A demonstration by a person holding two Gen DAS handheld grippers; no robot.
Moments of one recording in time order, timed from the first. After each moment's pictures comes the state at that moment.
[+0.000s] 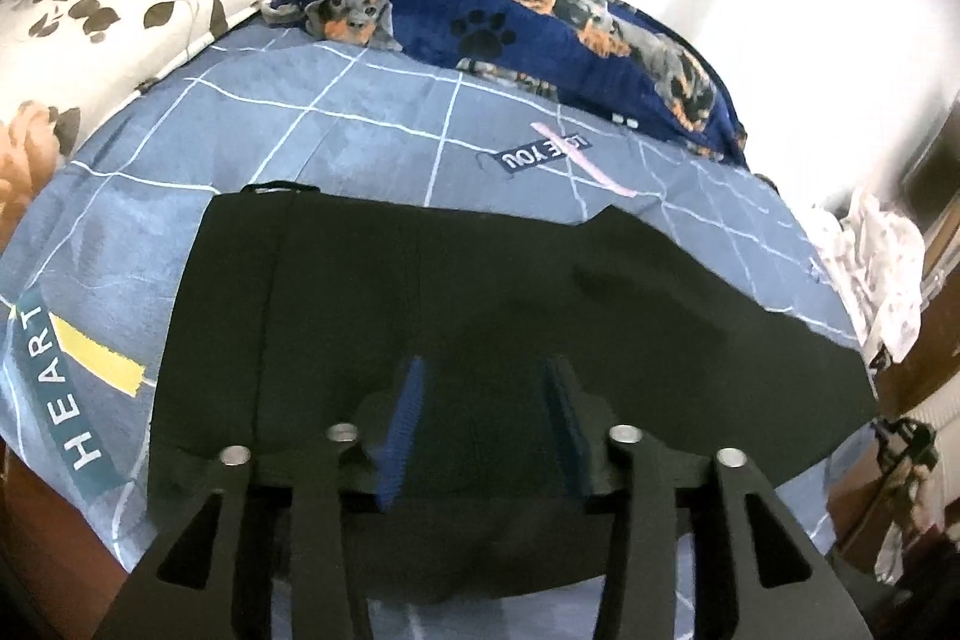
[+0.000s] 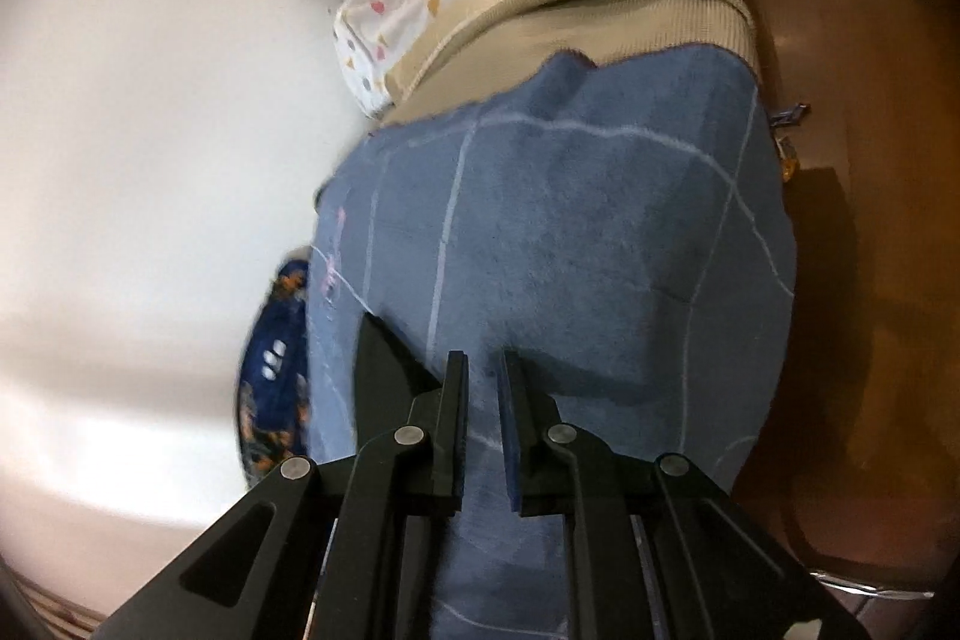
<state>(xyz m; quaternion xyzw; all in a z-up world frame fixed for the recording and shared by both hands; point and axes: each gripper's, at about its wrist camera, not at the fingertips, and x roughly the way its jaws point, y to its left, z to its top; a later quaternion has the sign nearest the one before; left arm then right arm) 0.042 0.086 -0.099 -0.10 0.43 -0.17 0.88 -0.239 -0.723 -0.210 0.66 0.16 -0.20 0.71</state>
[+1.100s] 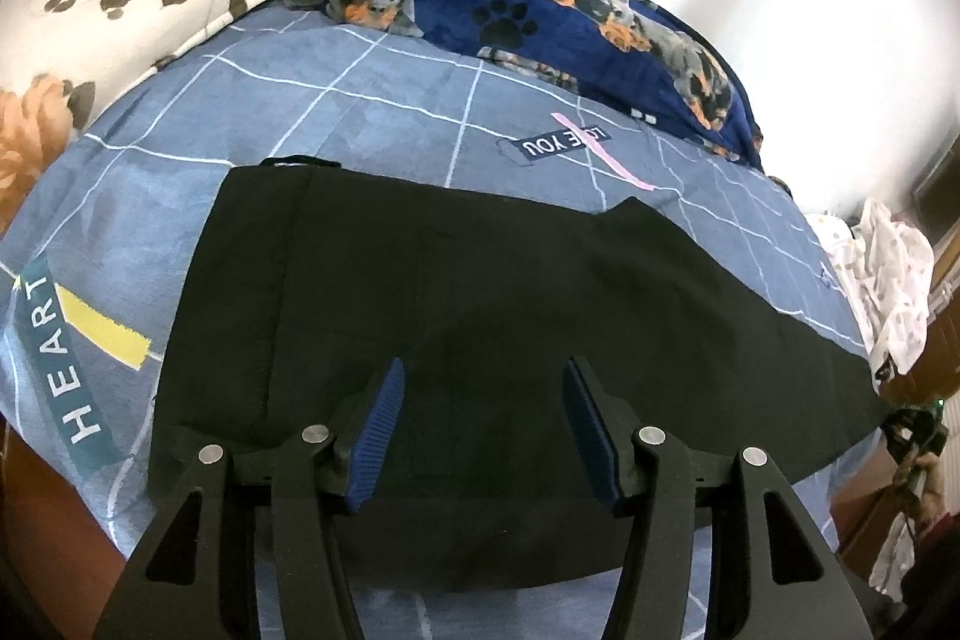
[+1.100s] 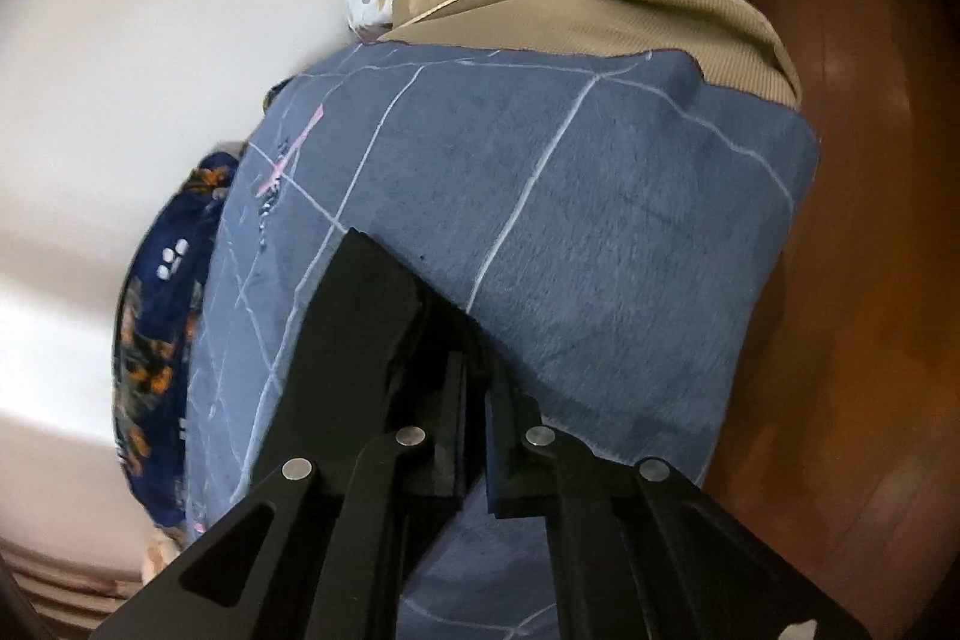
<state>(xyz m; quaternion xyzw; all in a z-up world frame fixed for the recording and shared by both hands) 0.039 0.092 -0.111 -0.11 0.45 -0.15 0.87 -0.177 -0.707 -0.162 0.53 0.31 -0.25 0.75</state>
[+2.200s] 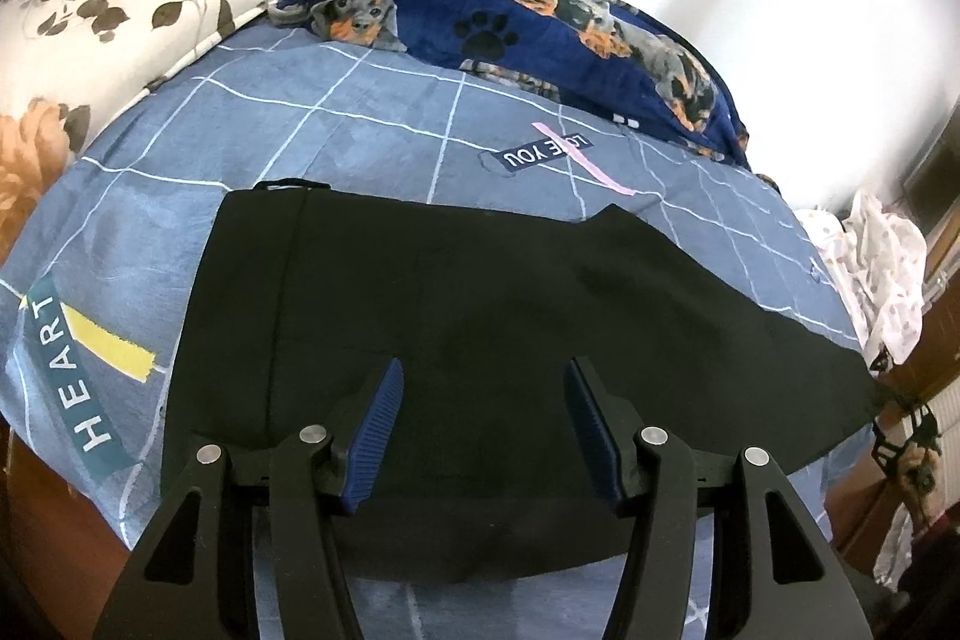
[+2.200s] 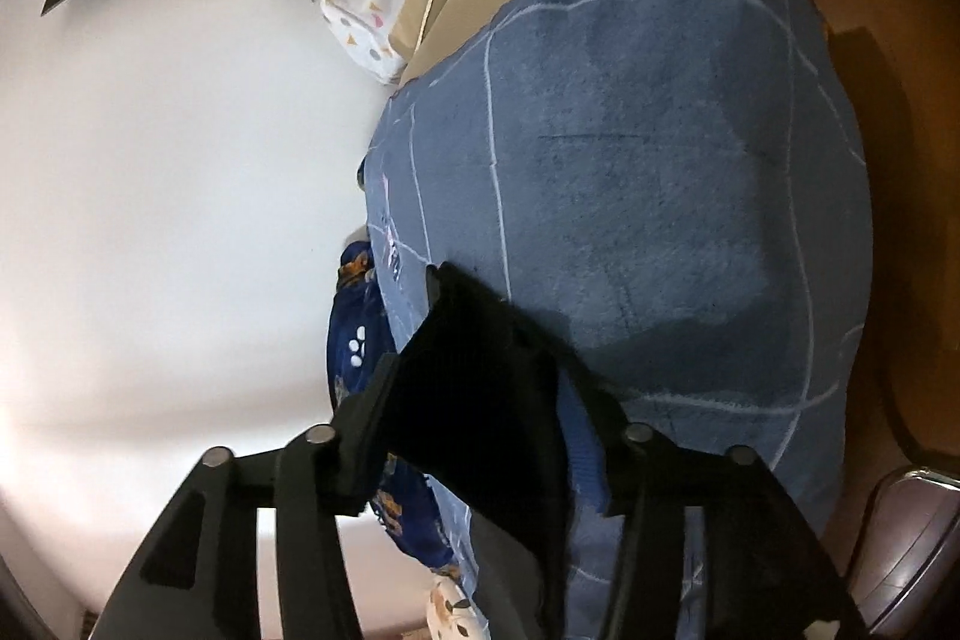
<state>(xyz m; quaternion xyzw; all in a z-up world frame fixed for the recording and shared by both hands) 0.033 0.082 -0.096 -0.10 0.44 -0.16 0.88 -0.224 -0.714 -0.214 0.77 0.11 -0.10 0.63</state>
